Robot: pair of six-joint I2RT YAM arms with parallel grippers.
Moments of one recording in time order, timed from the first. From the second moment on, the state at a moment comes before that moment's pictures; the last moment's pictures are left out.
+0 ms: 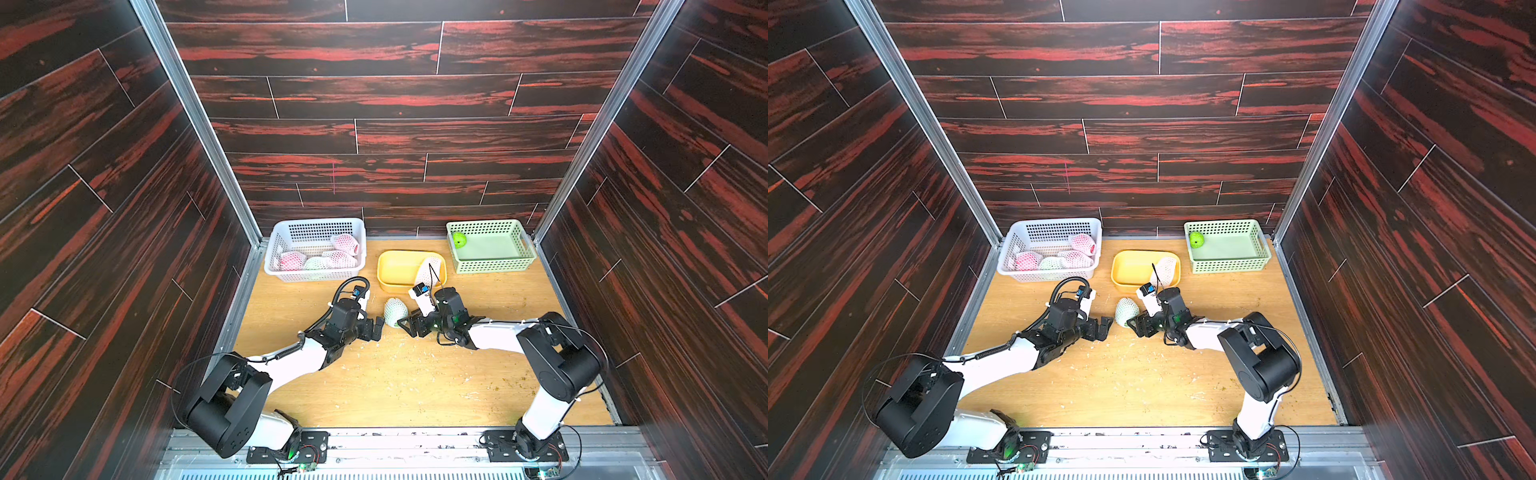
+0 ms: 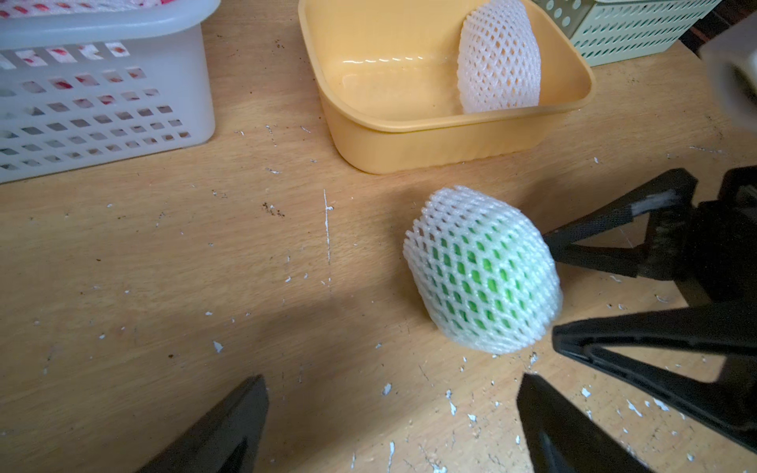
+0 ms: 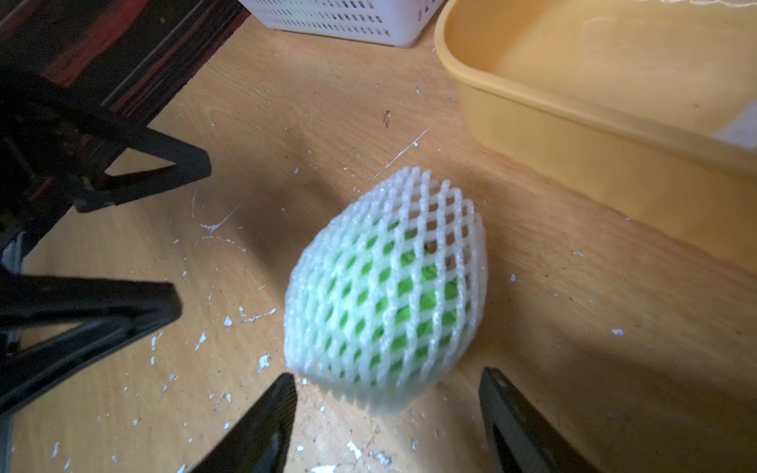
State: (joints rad) left arm -0.54 1.42 0.62 0.18 -0.01 -0.24; right arm 0.62 1.78 0.82 0.33 -0.37 0.17
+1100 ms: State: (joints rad) left arm -0.54 1.33 0.58 0.18 -0.05 -0.24; right arm 0.62 2.00 1.21 0.24 -0.36 0.16
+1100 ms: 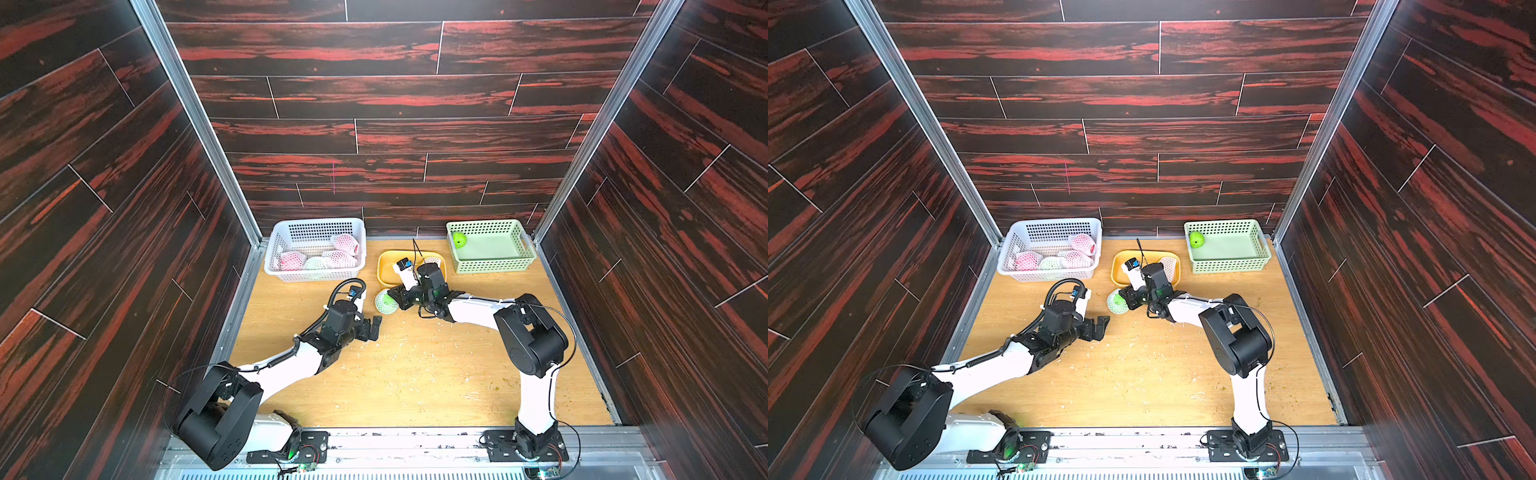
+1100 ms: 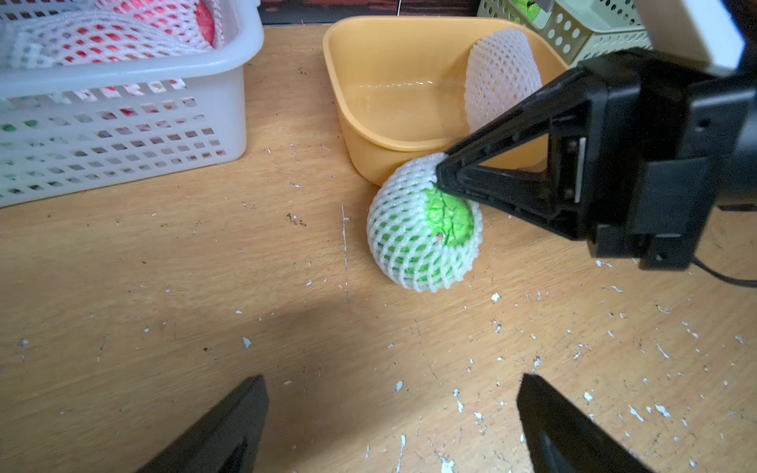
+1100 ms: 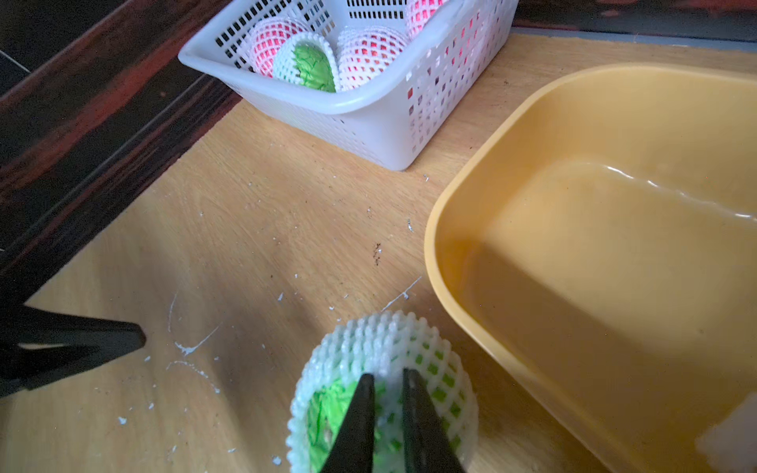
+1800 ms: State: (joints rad) left arm -0.54 1.21 0.55 0.17 -0.15 -0.23; right arm 0.61 1.96 1.22 0.14 -0.43 0.22
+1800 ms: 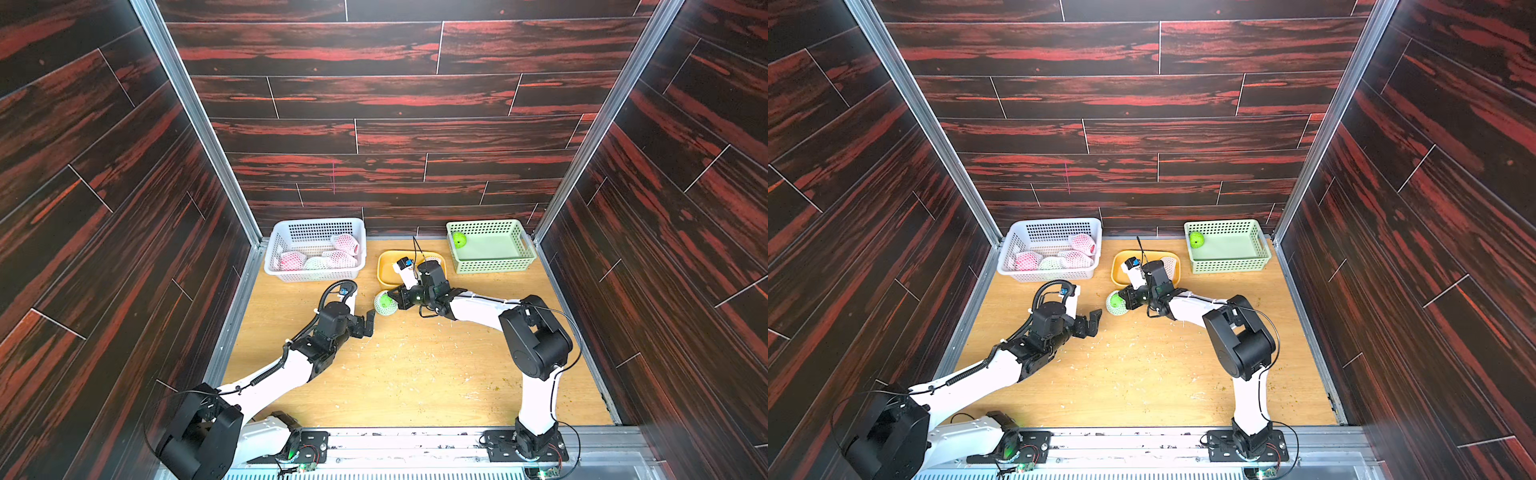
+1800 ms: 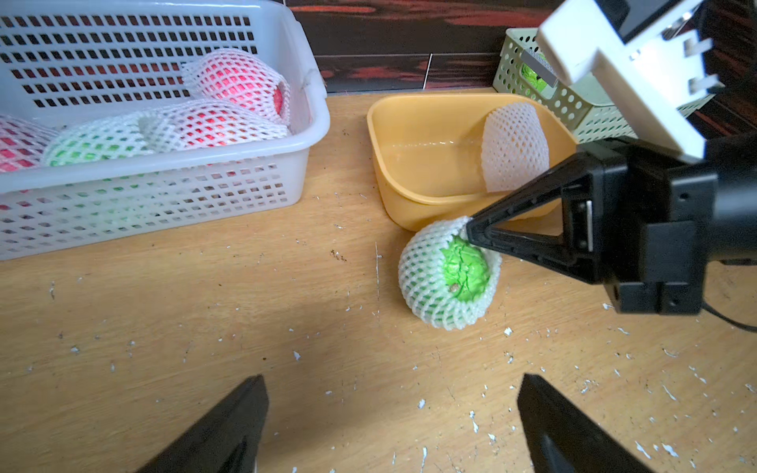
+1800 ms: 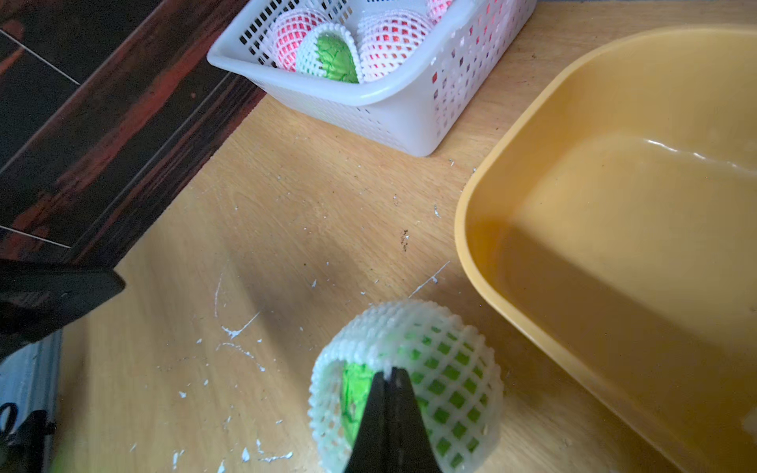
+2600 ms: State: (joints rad) left arm -0.54 1.15 0.55 0.13 -0.17 -0.23; right arm 0.59 1.85 1.26 -0.06 -0.57 0.33
